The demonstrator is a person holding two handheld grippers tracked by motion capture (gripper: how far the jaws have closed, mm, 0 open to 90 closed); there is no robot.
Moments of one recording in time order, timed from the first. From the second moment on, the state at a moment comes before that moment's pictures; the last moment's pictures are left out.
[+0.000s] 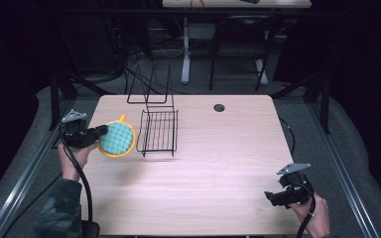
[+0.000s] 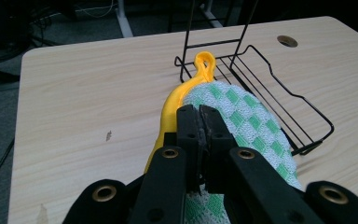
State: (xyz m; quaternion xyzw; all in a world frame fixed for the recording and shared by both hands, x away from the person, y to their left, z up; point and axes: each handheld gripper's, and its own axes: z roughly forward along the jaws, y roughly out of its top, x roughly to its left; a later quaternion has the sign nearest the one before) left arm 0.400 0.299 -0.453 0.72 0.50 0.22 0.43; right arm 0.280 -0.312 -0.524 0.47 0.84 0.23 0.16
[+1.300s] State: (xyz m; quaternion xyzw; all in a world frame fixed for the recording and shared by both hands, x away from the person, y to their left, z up) left arm 0.431 0.261 -0.463 0.70 0.50 0.21 0.47; right arm 0.280 -0.312 -0.523 0.47 0.84 0.23 0.16
